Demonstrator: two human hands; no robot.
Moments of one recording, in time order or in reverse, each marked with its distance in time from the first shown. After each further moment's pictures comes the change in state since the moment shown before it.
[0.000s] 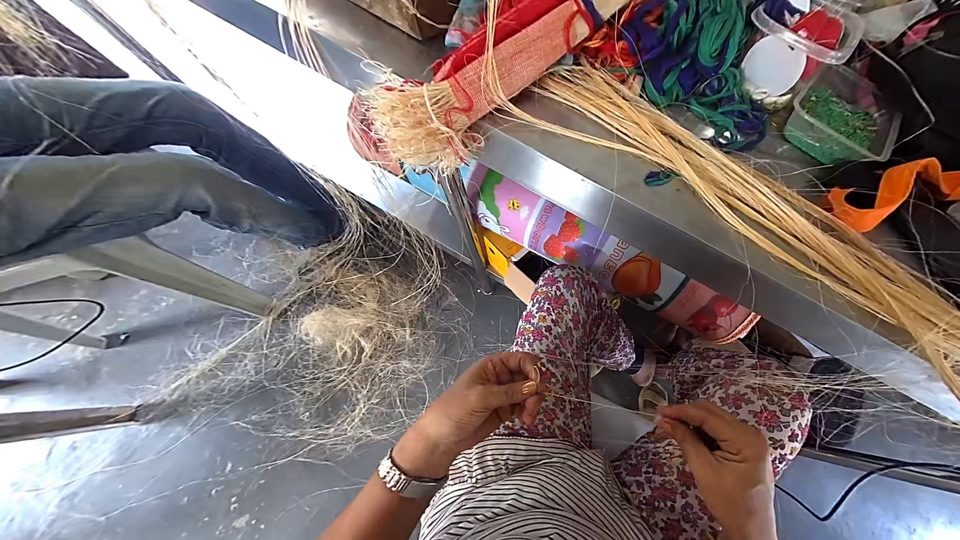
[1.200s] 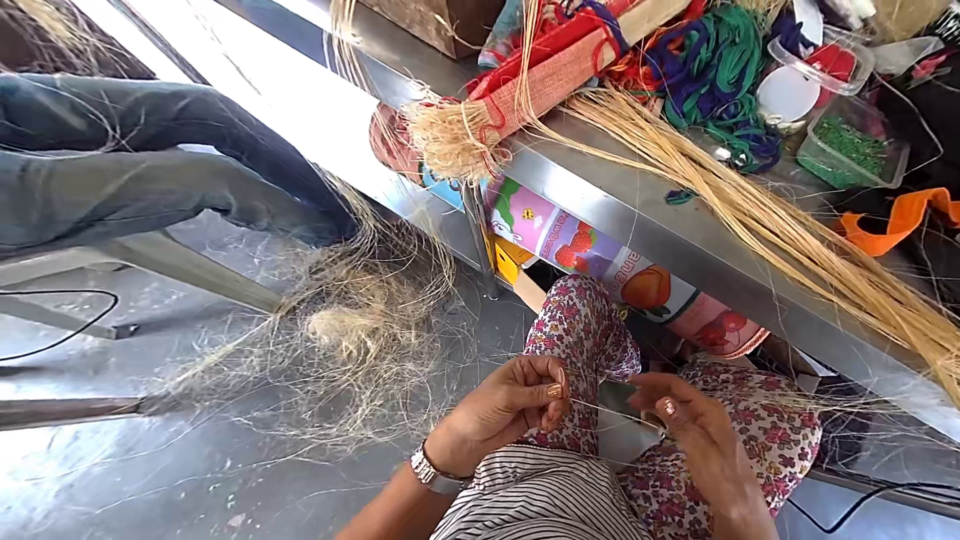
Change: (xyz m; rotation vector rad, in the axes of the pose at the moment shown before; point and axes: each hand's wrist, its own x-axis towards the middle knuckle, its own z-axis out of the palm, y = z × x) left_hand 0.013 0.002 0.006 -0.134 -0.146 0.025; right_hand 0.036 -0.018 0.017 0.264 -0.289 0.246
